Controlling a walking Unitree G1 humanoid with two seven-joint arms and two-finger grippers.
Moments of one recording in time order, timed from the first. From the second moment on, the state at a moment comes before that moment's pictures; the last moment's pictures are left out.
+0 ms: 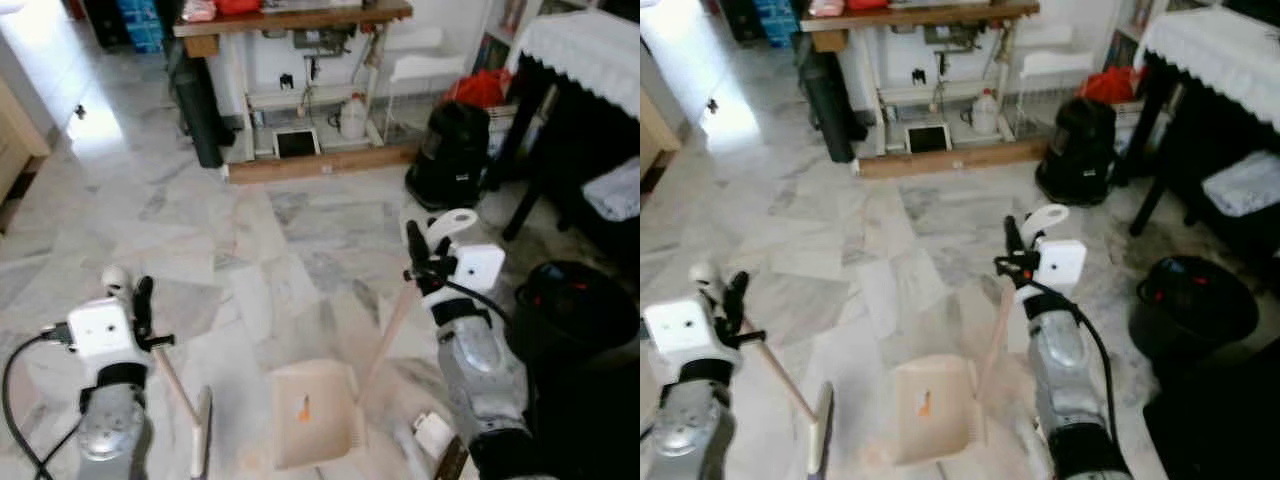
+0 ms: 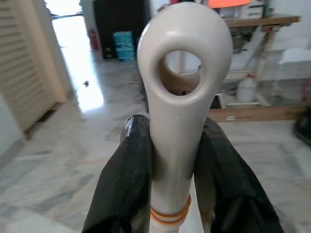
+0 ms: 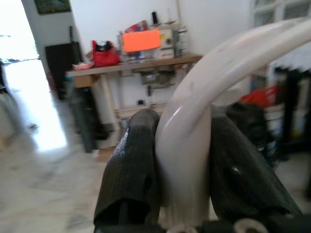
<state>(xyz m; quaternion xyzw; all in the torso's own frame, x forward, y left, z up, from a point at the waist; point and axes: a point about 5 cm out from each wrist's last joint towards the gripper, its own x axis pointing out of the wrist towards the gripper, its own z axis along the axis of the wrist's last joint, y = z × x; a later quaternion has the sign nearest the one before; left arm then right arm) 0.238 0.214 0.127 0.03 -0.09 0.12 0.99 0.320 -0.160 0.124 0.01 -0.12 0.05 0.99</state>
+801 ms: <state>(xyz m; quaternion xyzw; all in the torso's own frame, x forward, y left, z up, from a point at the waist) 0.237 0.215 0.127 0.03 -0.09 0.12 0.99 0.319 -0.163 0.121 0.00 -0.11 0.04 0.99</state>
